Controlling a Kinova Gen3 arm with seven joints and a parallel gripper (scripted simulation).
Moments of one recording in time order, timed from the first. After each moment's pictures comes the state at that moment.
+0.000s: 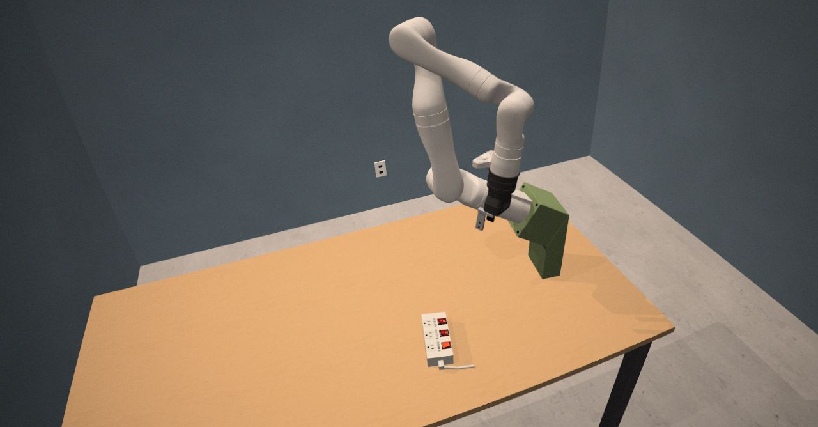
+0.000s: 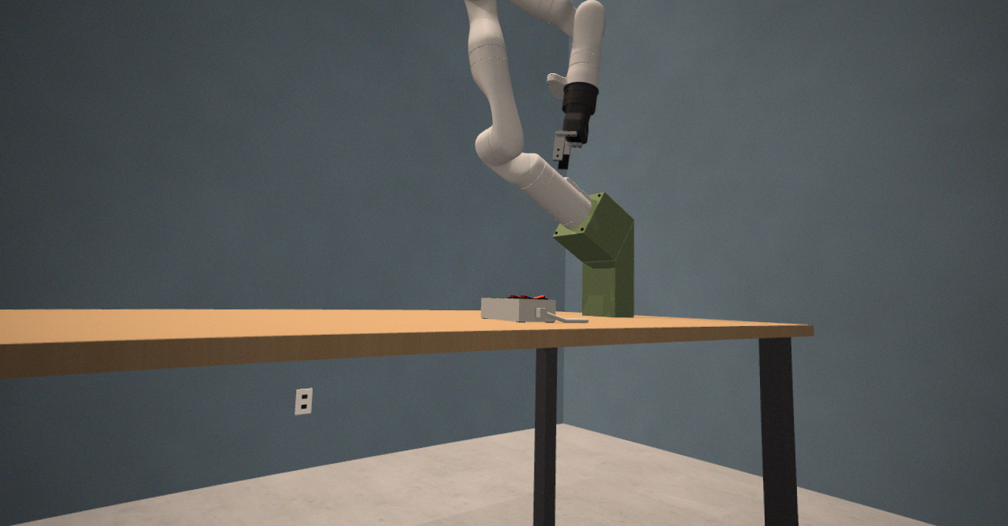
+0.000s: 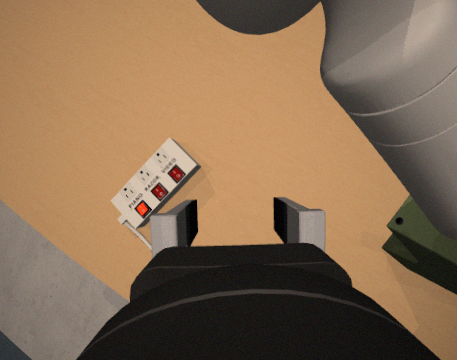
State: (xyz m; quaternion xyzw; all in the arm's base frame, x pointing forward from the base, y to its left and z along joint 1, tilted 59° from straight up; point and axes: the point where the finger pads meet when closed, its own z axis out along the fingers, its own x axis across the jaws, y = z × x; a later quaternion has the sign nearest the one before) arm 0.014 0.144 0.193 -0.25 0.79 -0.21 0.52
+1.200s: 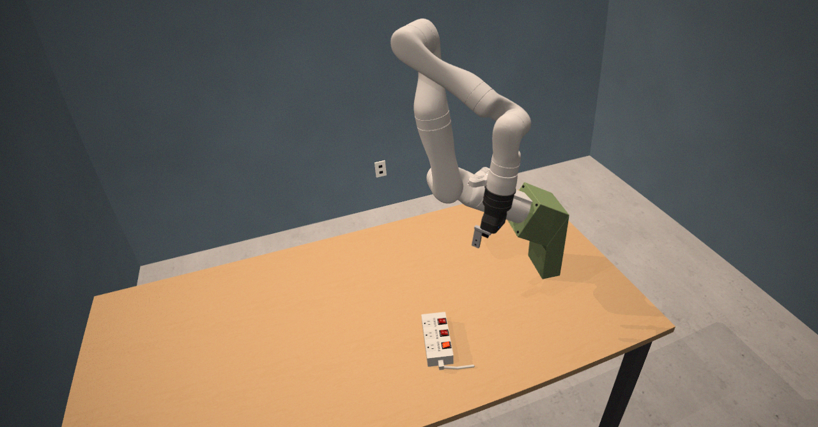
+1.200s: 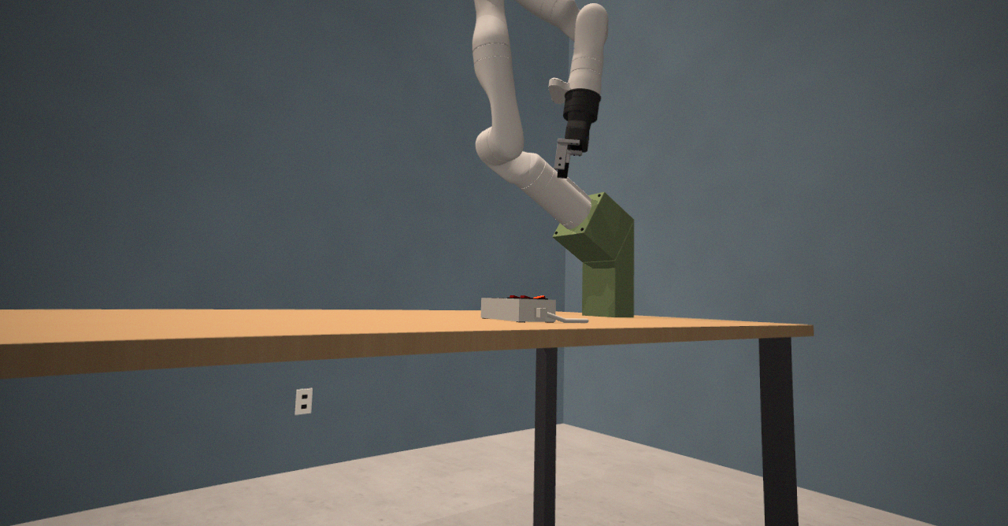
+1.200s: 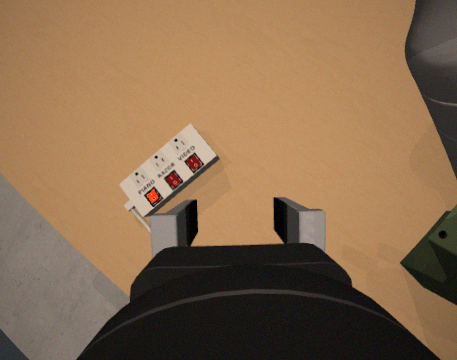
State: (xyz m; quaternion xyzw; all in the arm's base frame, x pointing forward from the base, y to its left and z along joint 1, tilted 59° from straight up) arm 0.052 0.172 0.198 -0.29 0.78 -0.24 0.50
